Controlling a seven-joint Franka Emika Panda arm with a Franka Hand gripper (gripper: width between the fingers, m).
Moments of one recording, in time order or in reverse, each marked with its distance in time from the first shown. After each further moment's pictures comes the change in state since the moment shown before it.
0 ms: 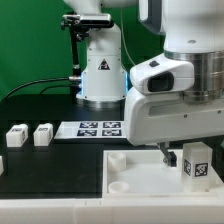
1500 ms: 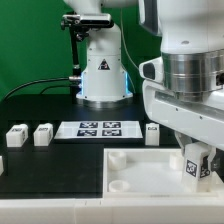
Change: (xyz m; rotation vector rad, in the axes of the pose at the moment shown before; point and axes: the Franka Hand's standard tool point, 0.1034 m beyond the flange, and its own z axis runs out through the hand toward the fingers) arm 0.004 -0.003 0.000 0.054 -0.006 1.199
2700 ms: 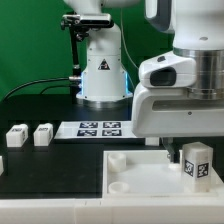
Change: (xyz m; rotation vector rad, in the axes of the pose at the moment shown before) arm -0.003 -0.001 -0.003 -0.076 0.031 -1.141
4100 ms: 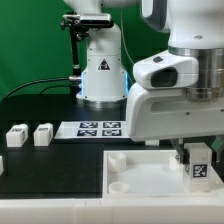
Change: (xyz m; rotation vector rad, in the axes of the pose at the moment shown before) arm 0.001 0.006 0.000 0.005 0.006 0.181
